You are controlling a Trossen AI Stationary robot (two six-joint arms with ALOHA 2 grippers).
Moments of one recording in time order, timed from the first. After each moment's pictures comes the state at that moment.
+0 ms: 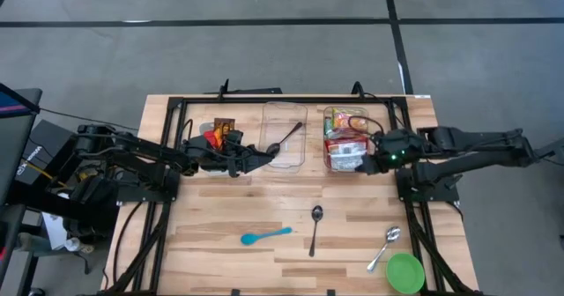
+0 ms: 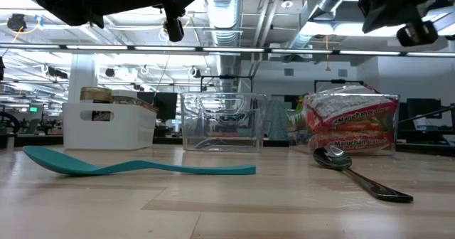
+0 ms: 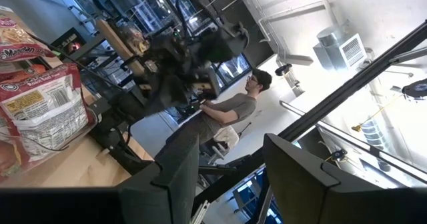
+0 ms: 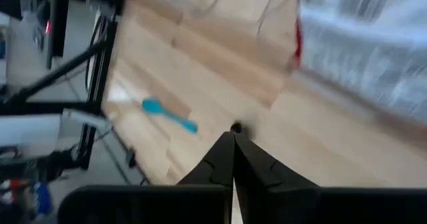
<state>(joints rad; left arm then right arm) 0.00 1.32 0.52 1.05 0.02 -0.95 0.03 0.77 0.82 -0.81 0.00 1.21</state>
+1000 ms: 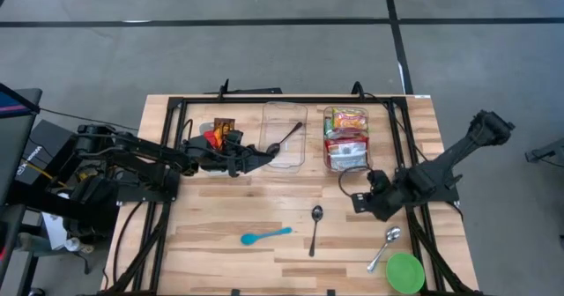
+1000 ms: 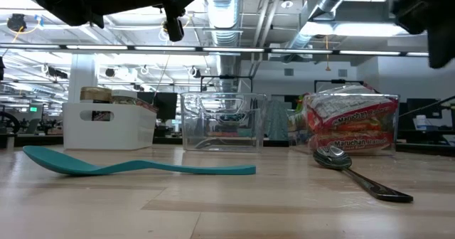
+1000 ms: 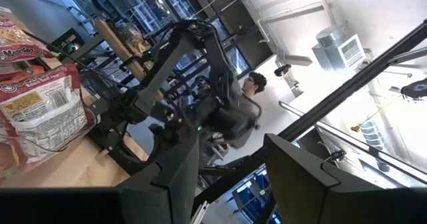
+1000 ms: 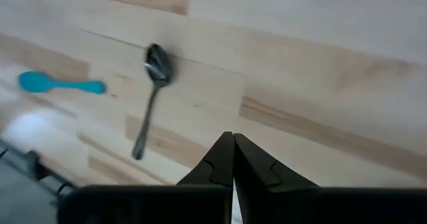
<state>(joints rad) 0.00 1.32 0.52 1.06 0.02 -0.95 0.60 1.10 0.82 -0.90 0.24 1.92</state>
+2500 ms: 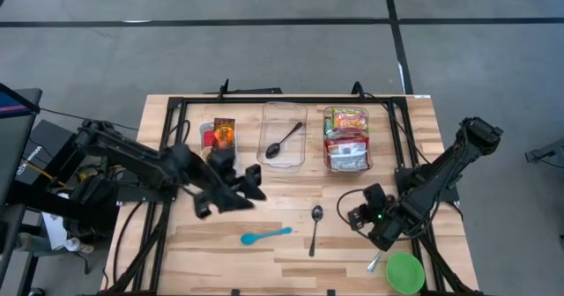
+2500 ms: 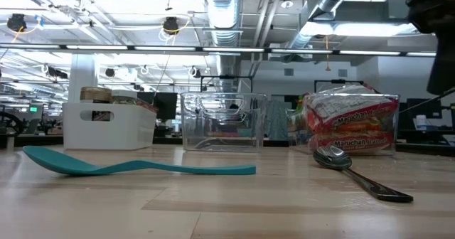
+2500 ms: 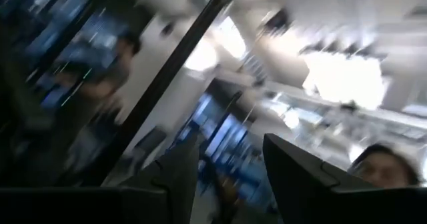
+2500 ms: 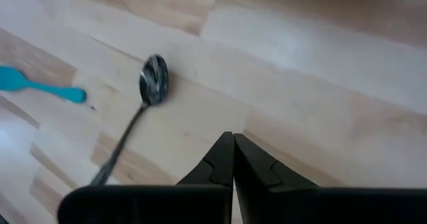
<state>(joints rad) -0.33 1.30 0.94 0.89 0.15 -0.71 0.80 1.35 0.82 -0.85 0.54 1.95</state>
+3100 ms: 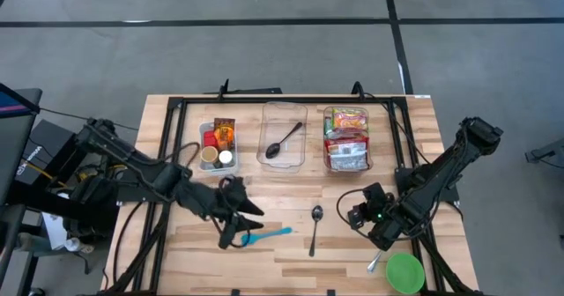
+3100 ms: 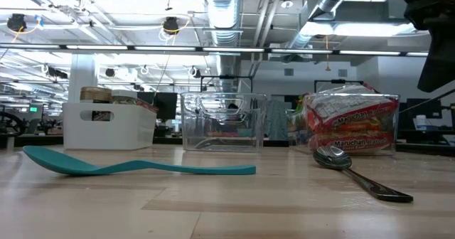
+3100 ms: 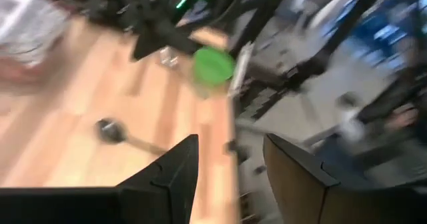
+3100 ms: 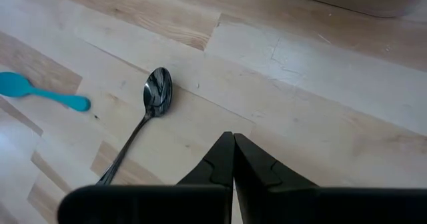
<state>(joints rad) -0.52 1.31 1.20 -0.29 -0.28 -0.61 0.80 1.35 0.82 -0.85 0.58 1.93</state>
